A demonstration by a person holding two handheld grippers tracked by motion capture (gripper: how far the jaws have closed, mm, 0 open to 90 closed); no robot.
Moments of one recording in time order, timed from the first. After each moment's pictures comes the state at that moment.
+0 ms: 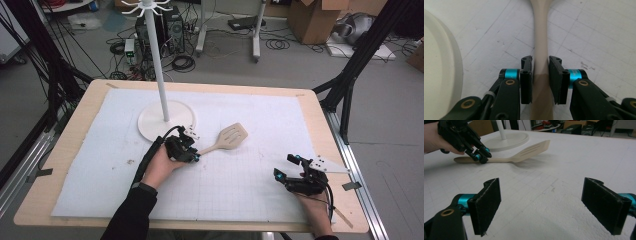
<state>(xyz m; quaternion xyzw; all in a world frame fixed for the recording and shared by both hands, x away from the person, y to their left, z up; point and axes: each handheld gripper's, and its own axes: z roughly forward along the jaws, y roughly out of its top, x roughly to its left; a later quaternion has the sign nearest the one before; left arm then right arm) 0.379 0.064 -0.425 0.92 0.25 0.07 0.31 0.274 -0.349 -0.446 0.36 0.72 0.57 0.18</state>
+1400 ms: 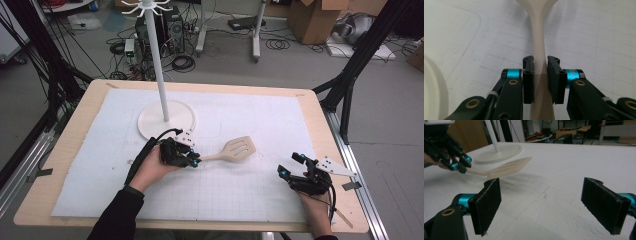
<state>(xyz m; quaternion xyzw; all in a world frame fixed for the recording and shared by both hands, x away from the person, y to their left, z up) 0.353 0.078 -0.407 0.92 0.11 0.04 0.38 0.270 -0.358 -0.446 0.39 0.68 0.60 0.20</state>
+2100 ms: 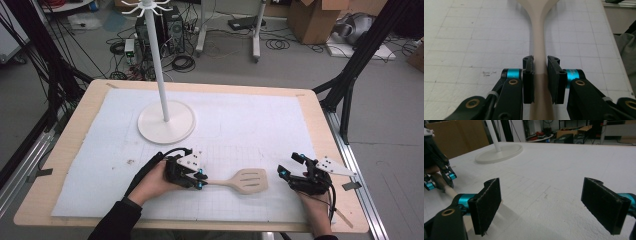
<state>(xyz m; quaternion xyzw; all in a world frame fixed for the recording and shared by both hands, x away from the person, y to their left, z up) 0.319 0.059 -0.425 0.92 0.00 0.00 0.38 0.271 -0.357 -0.447 0.38 0.68 0.59 0.20</state>
